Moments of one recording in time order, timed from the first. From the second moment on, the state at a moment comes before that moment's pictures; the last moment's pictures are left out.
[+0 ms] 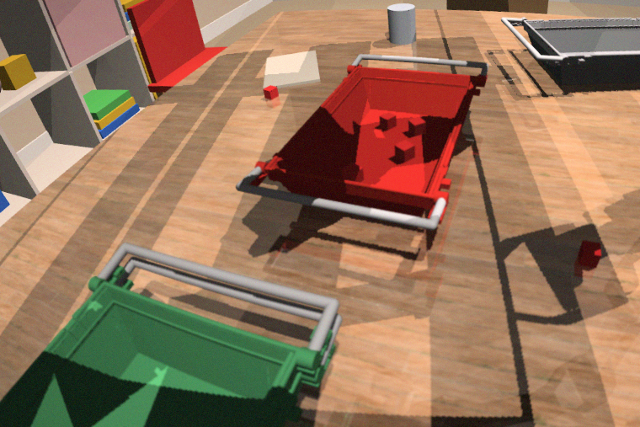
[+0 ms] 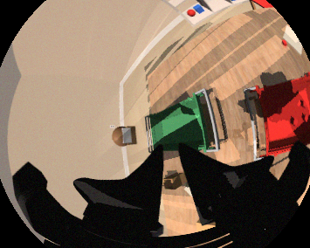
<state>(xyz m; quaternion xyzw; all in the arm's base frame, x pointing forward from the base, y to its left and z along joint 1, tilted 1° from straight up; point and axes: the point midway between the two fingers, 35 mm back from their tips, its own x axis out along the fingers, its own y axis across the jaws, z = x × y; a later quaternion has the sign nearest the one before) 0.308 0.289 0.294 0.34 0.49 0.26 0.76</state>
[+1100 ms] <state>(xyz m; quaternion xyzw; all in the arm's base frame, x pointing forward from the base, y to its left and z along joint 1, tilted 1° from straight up) 0.391 -0.089 0.119 0.74 0.09 -0.66 0.09</state>
